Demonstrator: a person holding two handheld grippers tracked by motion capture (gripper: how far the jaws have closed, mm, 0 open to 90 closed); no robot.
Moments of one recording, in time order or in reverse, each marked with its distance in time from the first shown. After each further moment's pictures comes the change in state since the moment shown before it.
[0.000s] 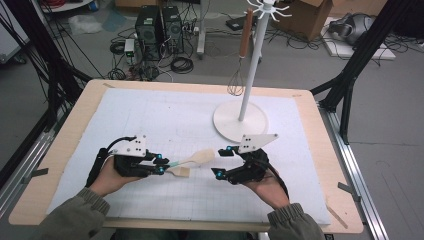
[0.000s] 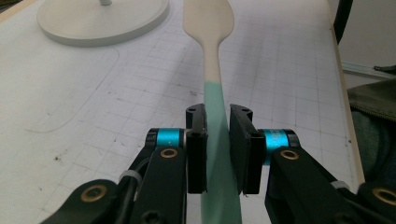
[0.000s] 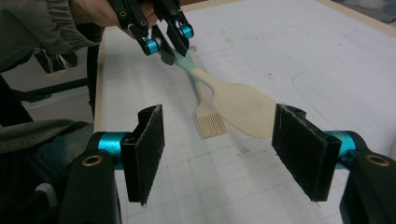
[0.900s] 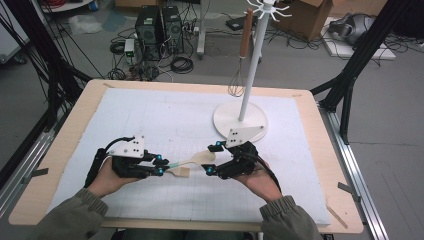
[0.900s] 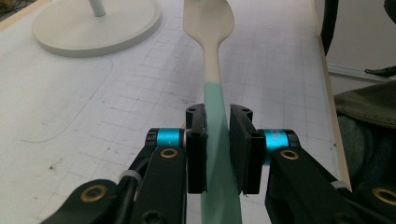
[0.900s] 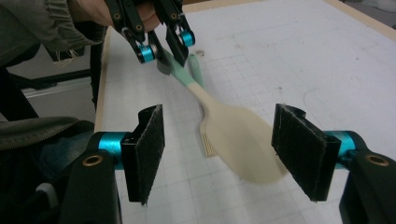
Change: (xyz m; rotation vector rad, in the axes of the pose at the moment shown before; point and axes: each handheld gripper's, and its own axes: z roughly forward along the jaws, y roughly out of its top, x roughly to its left) left arm -0.006 0.005 -0.004 -0.023 -0.021 0.017; right arm -0.002 0.024 0.021 0.030 0.045 -0.046
